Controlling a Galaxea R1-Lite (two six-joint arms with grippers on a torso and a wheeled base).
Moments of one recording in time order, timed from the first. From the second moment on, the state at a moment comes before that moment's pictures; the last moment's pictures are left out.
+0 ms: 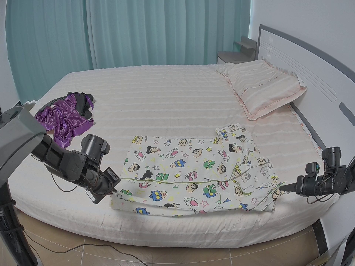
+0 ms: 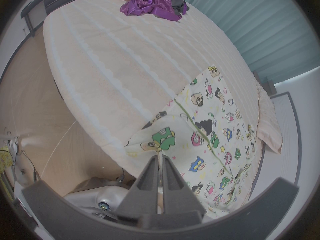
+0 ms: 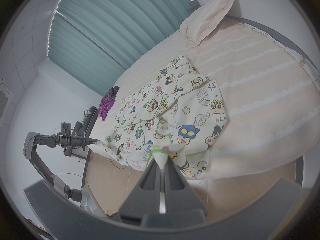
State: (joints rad) left arm -0.24 2.05 -0.97 -0.02 0.00 -1.05; right arm -0.15 1.90 -0.48 -0.57 0.67 0.17
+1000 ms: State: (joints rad) left arm -0.18 2.29 -1.34 0.09 0.01 -1.07; right arm -0.13 2.12 -0.70 -0.73 0.57 0.32
